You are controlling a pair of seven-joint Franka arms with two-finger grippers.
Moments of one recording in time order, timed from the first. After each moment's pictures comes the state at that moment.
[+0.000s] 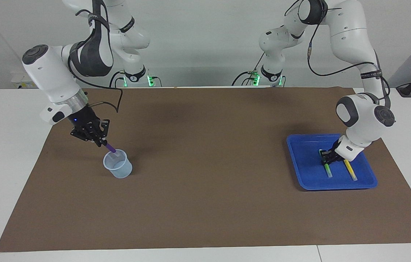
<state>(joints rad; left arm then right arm) 0.27 0.43 -0.17 -1.82 0.00 2.21 0.18 -0.09 0.06 0.05 -1.93 0.21 2.16 -0.26</state>
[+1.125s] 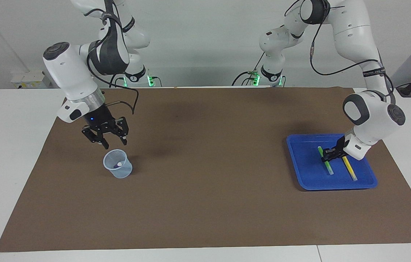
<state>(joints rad) 0.31 0.42 -0.17 -1.79 -0.12 2.12 0.15 0.02 0.06 0.06 -1.92 0.21 2.23 -0.11</state>
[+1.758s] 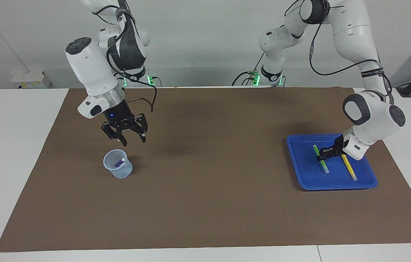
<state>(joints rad) 0.29 0.42 -0.18 -1.71 -0.28 1.86 -0.06 0.15 0.06 0.06 -1.88 0.21 2.24 0.05</state>
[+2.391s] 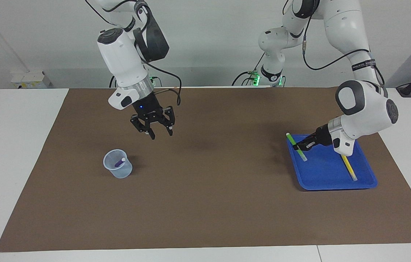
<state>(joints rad) 0.16 0.33 -0.19 -1.70 -0.44 1.79 -0.55 0.29 0.07 0.06 -1.86 0.22 2.32 0.34</state>
